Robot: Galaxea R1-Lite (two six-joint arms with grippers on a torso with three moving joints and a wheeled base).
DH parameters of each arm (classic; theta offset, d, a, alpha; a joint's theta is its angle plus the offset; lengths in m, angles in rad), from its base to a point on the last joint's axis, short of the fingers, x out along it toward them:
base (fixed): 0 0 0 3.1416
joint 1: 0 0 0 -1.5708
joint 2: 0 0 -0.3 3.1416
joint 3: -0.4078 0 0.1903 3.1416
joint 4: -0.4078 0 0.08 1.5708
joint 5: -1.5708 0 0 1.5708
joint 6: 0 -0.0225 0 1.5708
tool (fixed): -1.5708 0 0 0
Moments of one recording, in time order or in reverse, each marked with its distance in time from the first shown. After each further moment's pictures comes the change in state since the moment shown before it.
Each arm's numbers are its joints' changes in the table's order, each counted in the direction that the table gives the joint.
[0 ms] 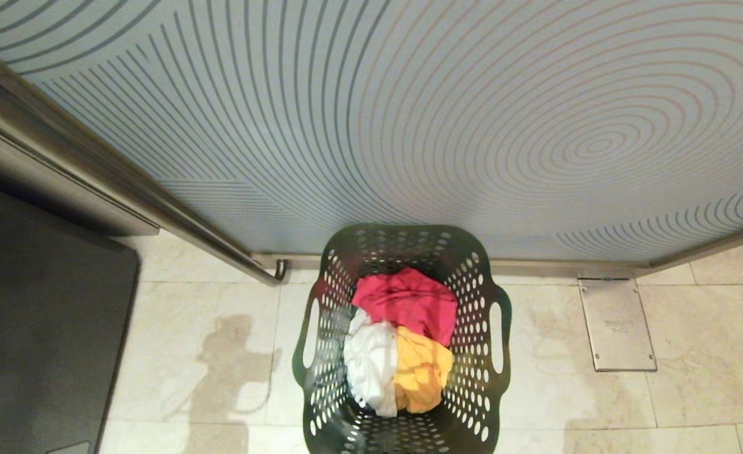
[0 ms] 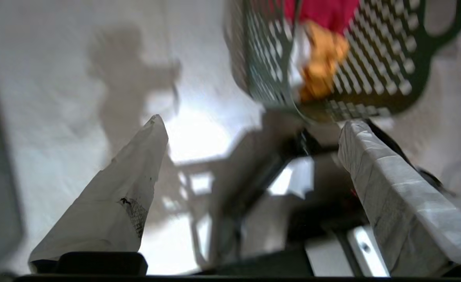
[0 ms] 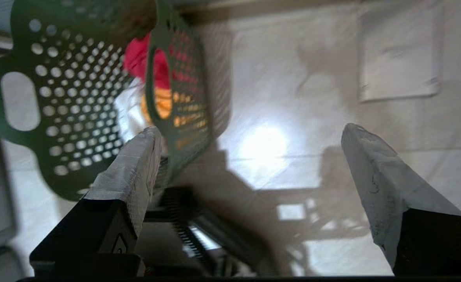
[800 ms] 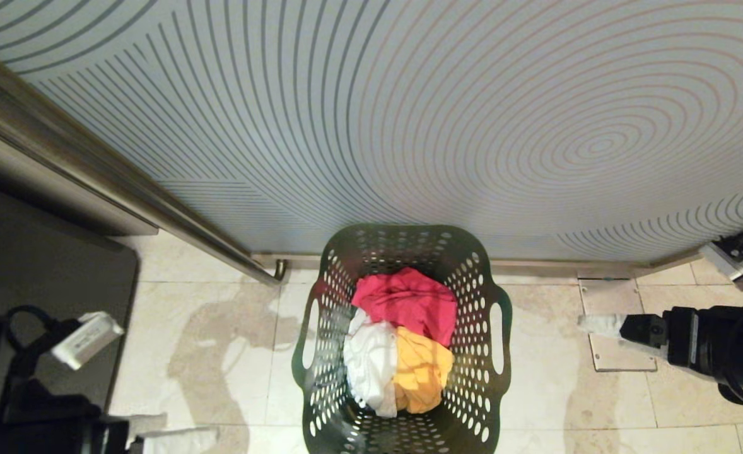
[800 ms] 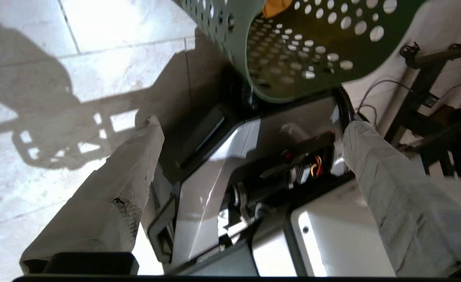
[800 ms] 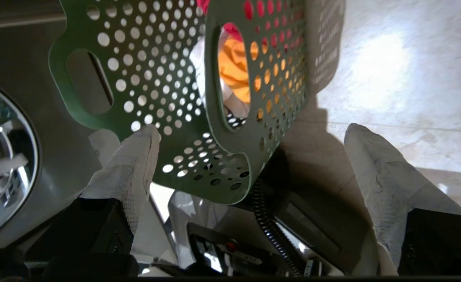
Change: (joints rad) left arm 0.272 -0.797 -0.058 0.308 0.062 0.163; right arm -0.105 -0.686 -0.039 0.401 -0.290 -0.182
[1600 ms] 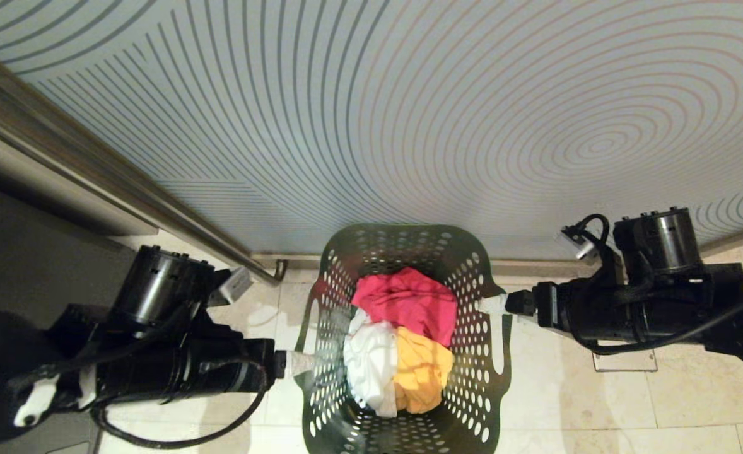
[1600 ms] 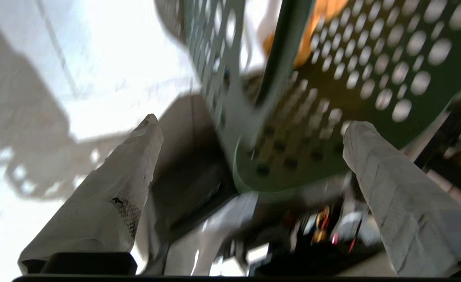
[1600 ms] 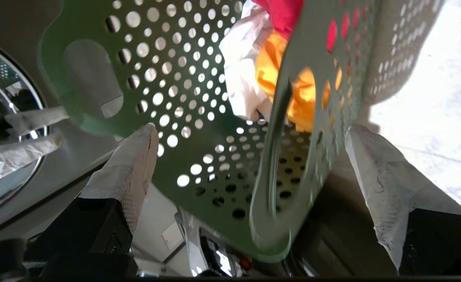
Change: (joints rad) left arm 0.242 -0.437 -0.192 0.259 -0.250 0.184; right arm -0.196 -0.417 -0.227 0.137 -0.002 -0.030
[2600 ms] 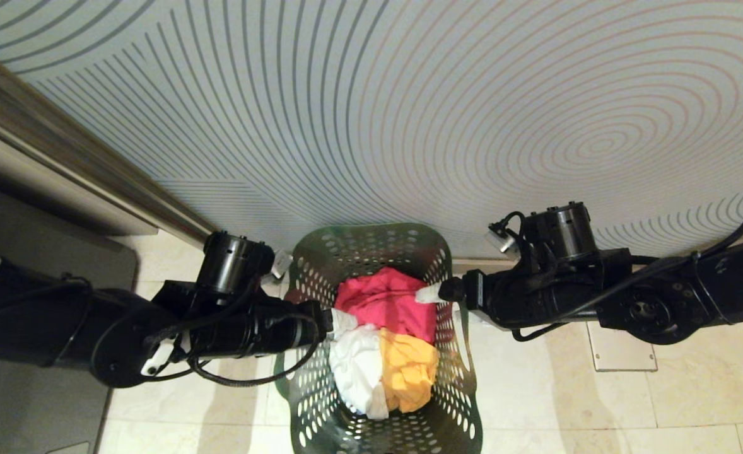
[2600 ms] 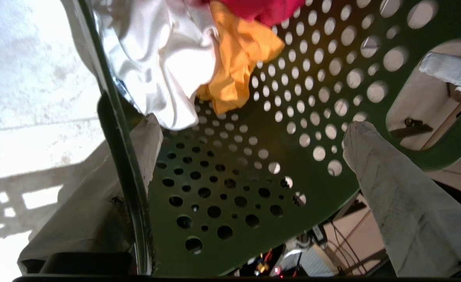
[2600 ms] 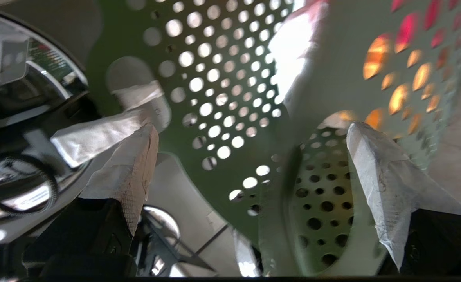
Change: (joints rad) left arm 0.011 -0.225 -0.143 0.155 0.115 0.164; right arm -0.157 -0.192 -0.211 0.007 -0.047 -0.174
